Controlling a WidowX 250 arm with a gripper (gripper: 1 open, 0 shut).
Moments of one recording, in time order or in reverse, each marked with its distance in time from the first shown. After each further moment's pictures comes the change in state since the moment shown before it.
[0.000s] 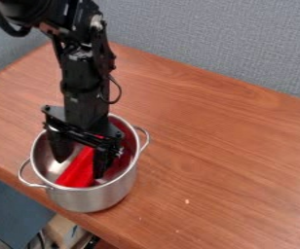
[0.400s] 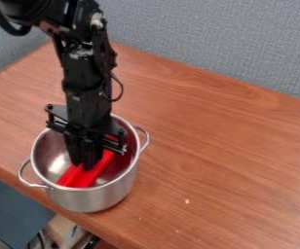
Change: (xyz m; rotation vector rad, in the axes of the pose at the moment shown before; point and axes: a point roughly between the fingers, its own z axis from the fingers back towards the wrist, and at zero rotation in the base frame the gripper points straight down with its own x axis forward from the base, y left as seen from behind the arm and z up) arm 0.003 -0.001 0.001 -0.006 -0.021 -0.006
